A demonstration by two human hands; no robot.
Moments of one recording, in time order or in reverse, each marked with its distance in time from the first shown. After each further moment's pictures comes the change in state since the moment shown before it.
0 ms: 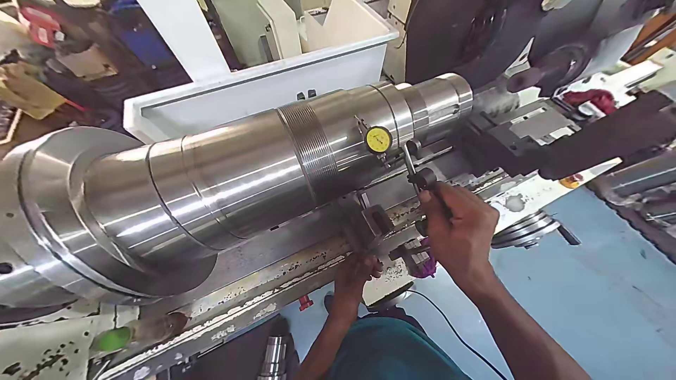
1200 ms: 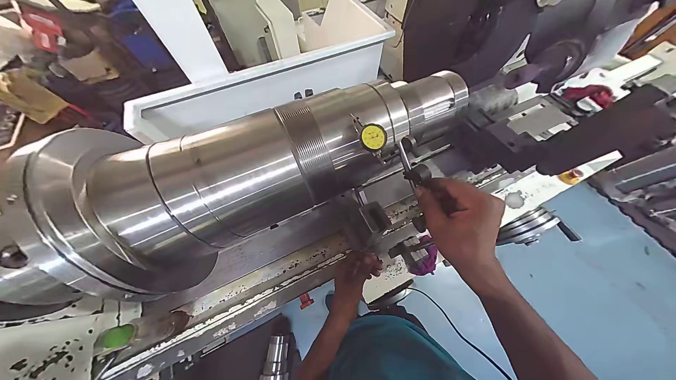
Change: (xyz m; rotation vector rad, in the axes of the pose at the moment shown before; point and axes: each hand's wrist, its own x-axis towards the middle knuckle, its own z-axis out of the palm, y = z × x) left_hand -0.003 -0.001 0.003 0.015 0.001 0.005; right_hand 0.003 -0.001 -0.011 0.104 -0.067 0.130
